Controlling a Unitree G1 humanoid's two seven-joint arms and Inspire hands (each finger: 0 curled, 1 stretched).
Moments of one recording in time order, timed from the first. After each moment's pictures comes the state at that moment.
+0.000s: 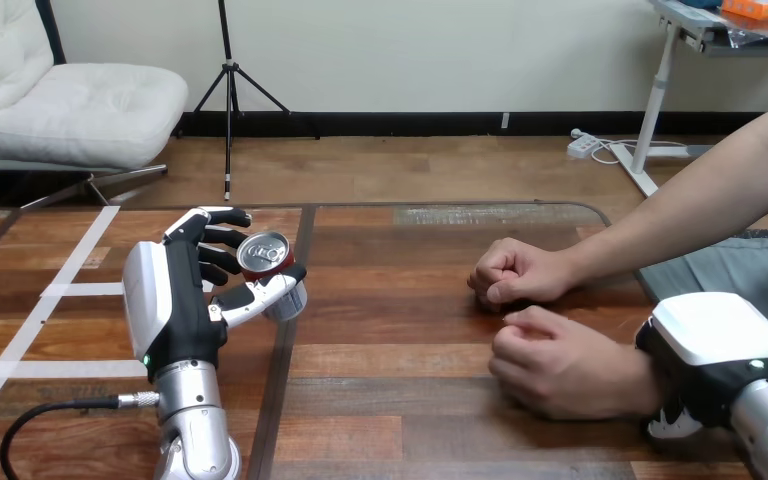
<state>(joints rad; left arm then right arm) -0.47 0.18 -0.13 1.13 0.39 -0.65 0.77 -0.01 -0.68 0.18 0.04 -0.99 0.11 0.23</state>
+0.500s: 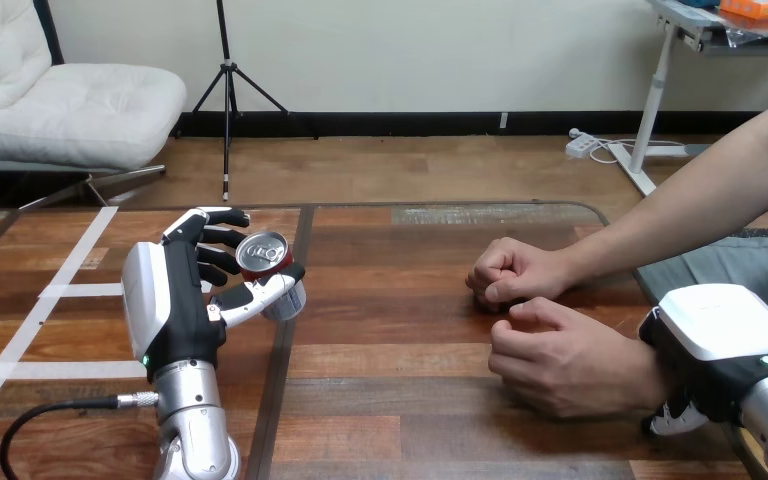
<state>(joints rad) -0.47 0.18 -0.13 1.13 0.38 -0.65 0.76 0.00 -0.71 0.17 0.05 -0.93 0.06 0.17</state>
